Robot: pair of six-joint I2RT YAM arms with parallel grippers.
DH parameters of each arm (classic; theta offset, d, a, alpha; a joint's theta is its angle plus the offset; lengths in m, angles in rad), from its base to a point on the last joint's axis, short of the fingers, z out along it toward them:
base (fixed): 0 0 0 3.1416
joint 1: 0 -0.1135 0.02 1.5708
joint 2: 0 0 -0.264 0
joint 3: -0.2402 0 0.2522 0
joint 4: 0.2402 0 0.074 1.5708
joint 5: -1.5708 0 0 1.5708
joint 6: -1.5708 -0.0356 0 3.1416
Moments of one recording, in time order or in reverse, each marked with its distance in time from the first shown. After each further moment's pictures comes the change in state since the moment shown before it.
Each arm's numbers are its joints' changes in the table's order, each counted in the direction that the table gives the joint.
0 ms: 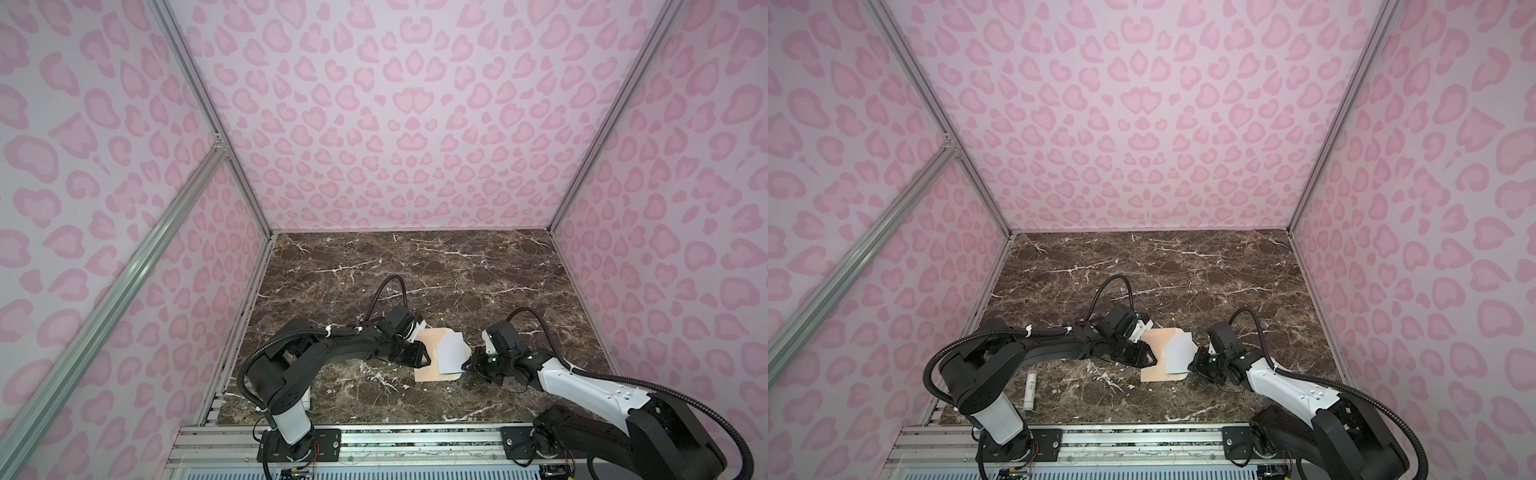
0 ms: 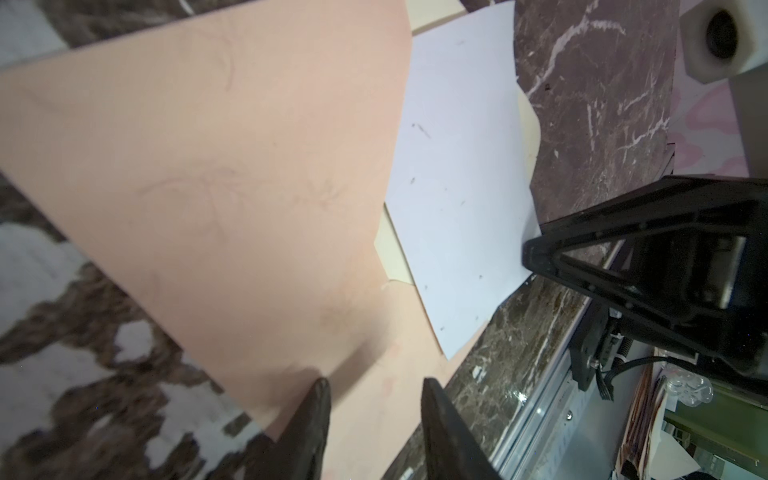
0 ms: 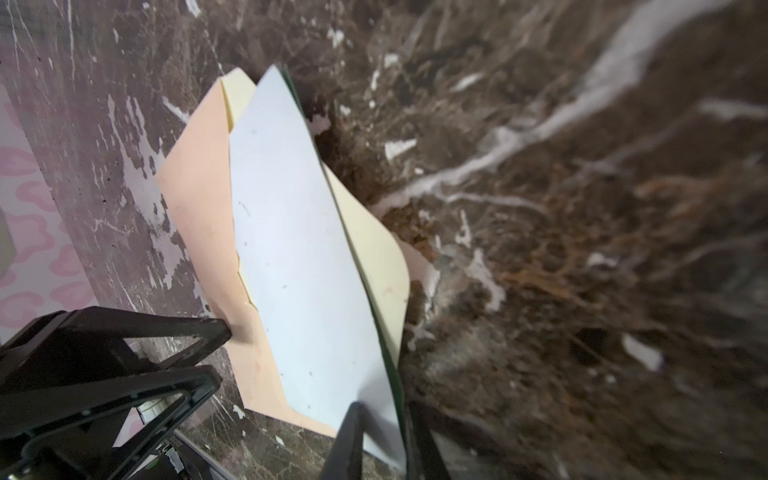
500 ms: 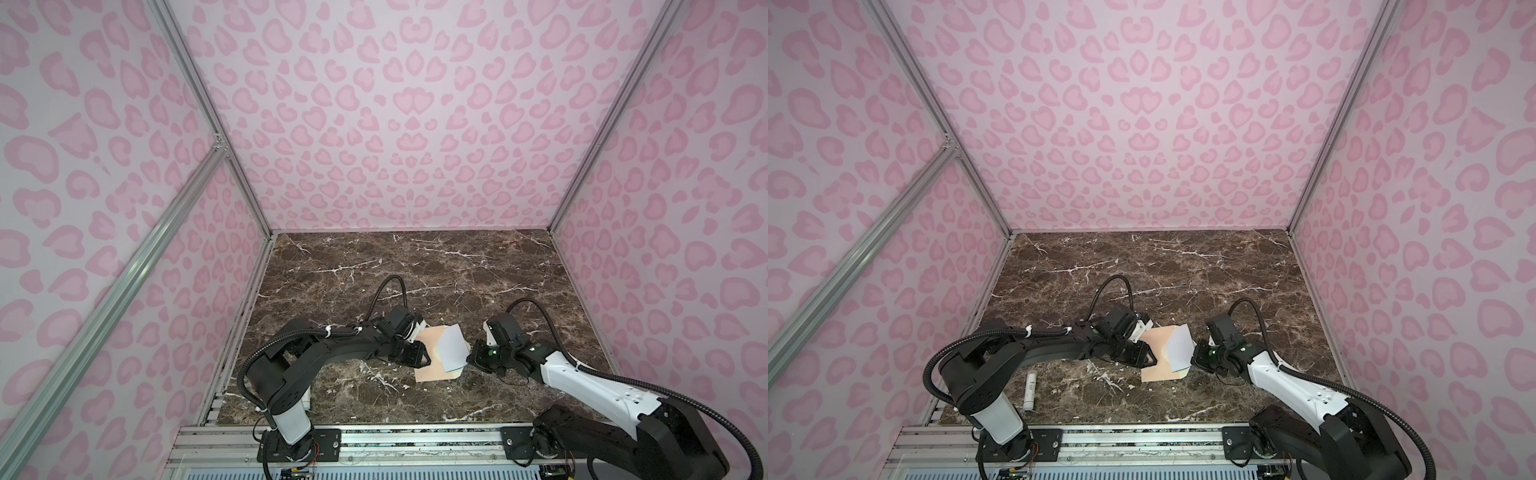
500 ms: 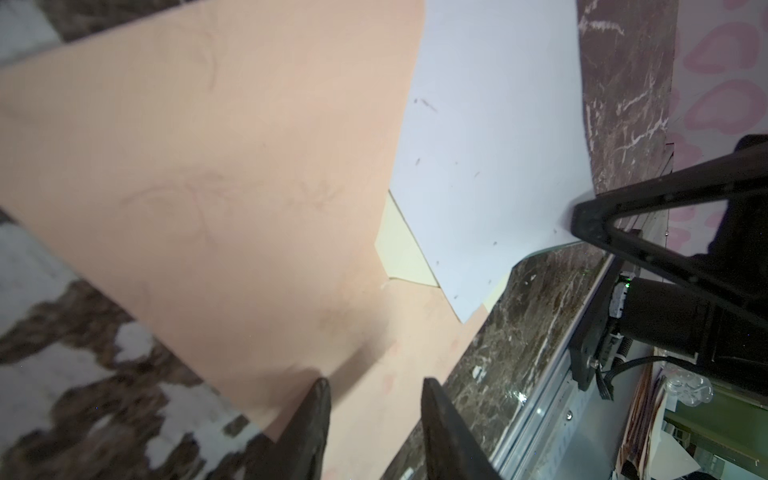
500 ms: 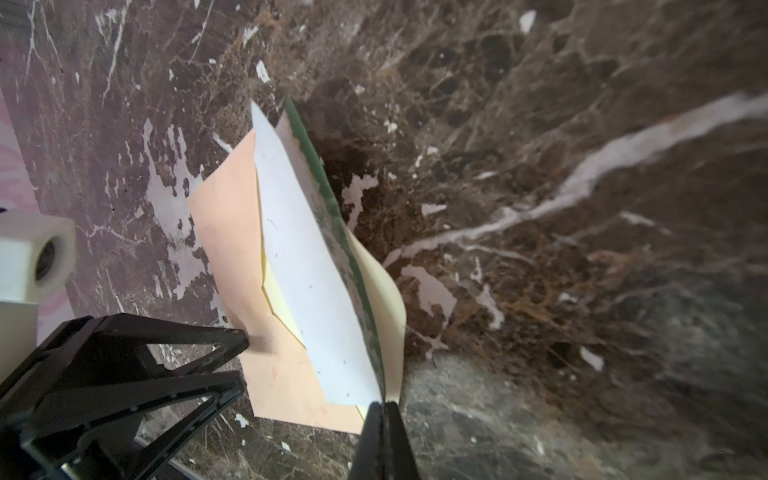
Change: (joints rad) left arm 0.000 0.000 0.003 -0.005 0.000 0.000; right arm 0.002 -0.019 -0.126 0.157 -0.099 0.108
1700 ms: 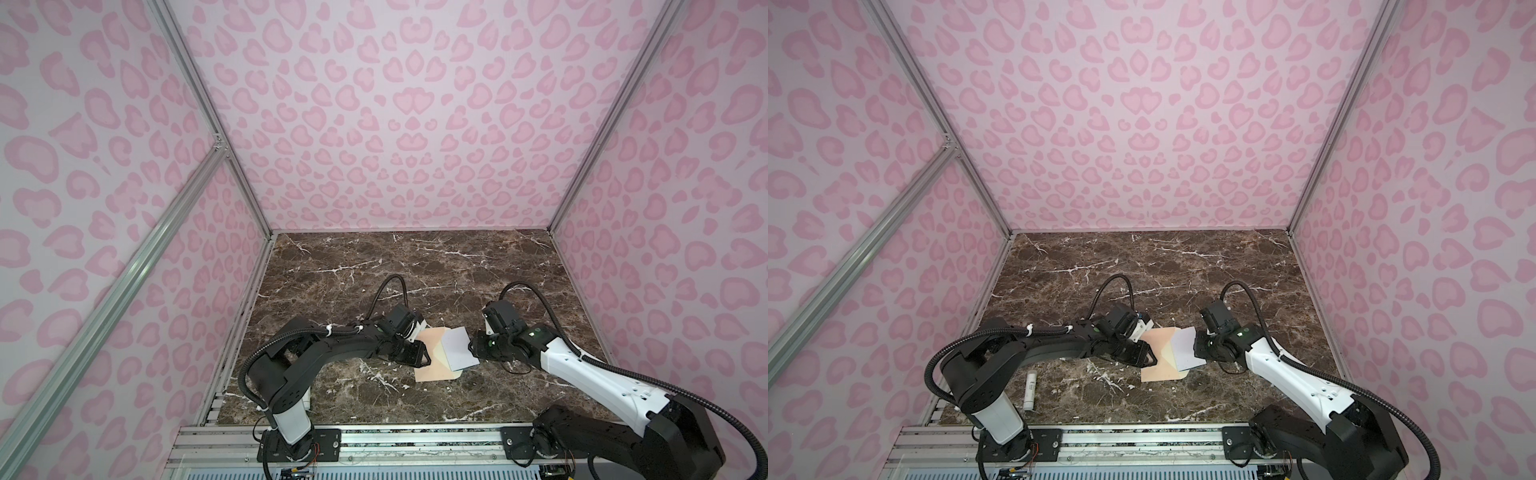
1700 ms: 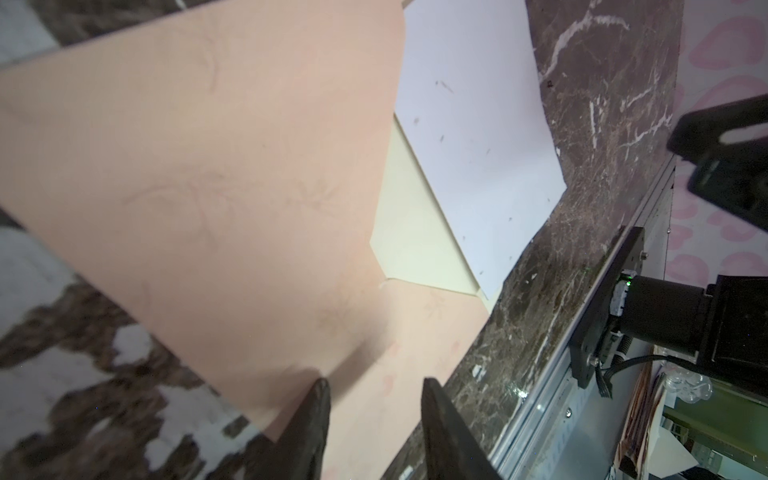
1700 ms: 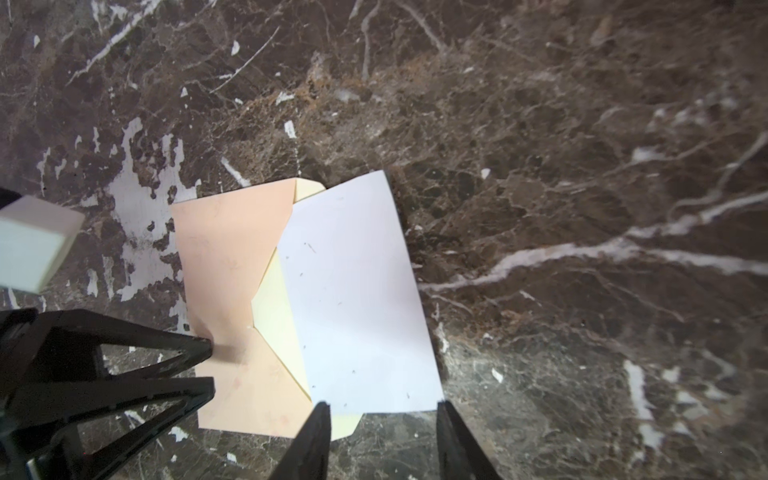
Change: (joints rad) left arm -0.002 0.006 -0.021 0.027 -0.006 -0.008; right arm -0.062 0.057 -0.201 0.208 -0.187 0.209
